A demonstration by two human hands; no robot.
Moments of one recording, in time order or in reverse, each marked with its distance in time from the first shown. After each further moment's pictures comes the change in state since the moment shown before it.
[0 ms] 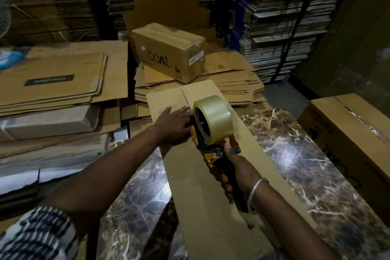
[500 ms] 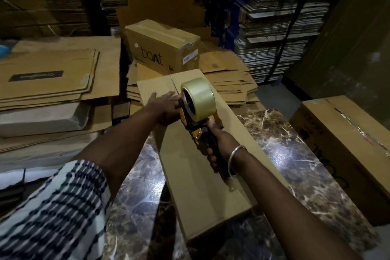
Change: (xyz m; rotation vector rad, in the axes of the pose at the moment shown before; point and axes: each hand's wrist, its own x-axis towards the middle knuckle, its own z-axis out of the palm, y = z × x) left_hand 0.052 -0.033 -0.019 0.084 -0.123 -0.164; right_hand 0.044 -0.047 0.000 -0.007 0.000 0.083
